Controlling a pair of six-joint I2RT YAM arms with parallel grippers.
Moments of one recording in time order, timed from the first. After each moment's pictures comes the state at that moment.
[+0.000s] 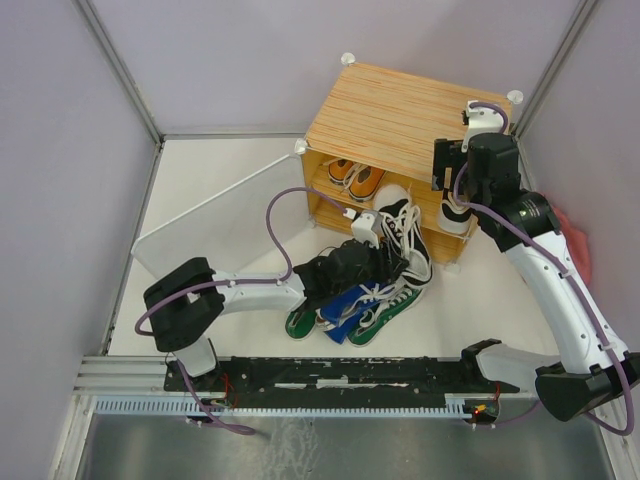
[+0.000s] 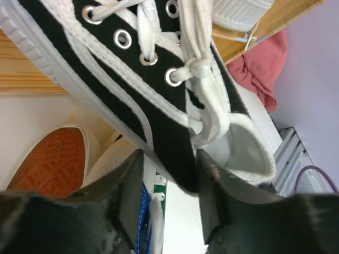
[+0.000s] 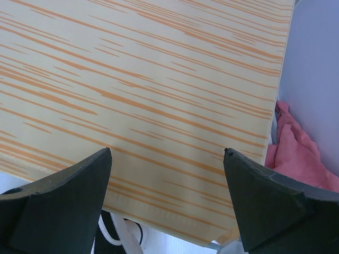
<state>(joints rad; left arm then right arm) -1.13 1.67 0.95 0.44 -0.23 -0.69 0.36 1.18 1.42 -0.66 0.42 0.08</state>
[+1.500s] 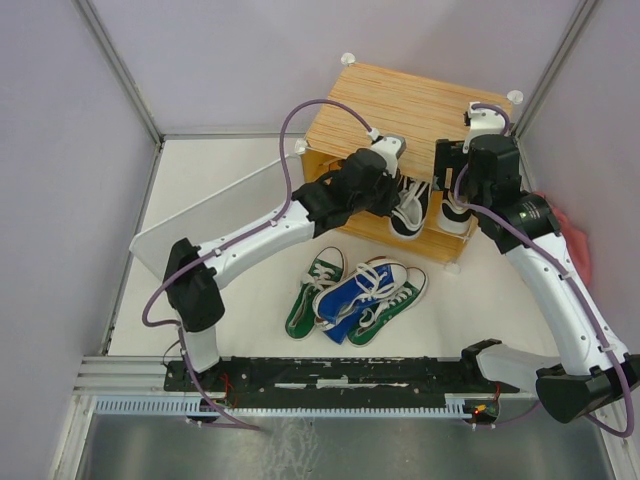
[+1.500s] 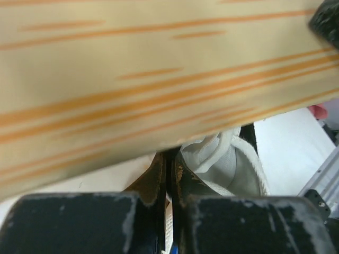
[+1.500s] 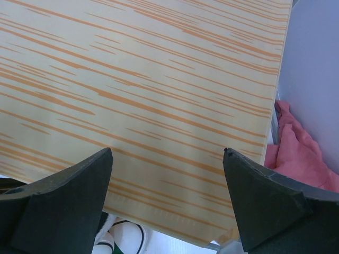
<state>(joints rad) -0.93 1.81 1.70 -0.37 -0.10 -0.36 0.35 1.16 1.40 -0.64 0.42 0.08</state>
